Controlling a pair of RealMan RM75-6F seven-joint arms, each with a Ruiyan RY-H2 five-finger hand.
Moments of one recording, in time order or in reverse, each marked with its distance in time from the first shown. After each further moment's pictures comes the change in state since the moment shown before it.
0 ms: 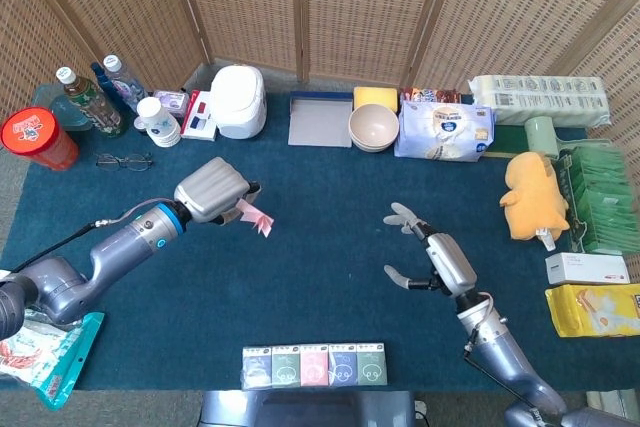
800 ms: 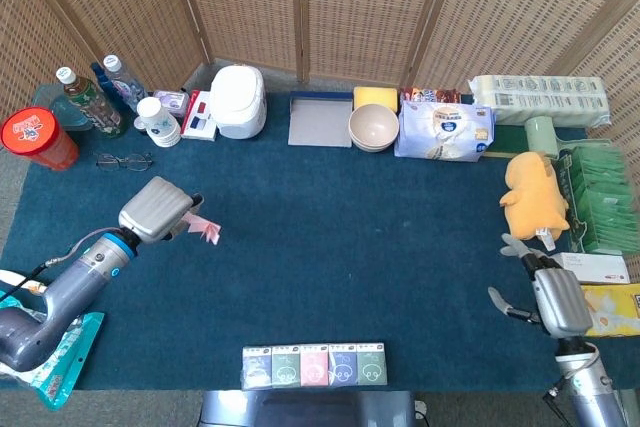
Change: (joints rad) left arm 0.209 0.054 0.064 -0.092 -0.101 0.161 0.267; right arm -0.278 0.211 -0.072 -0.009 0.005 0.200 -0.302
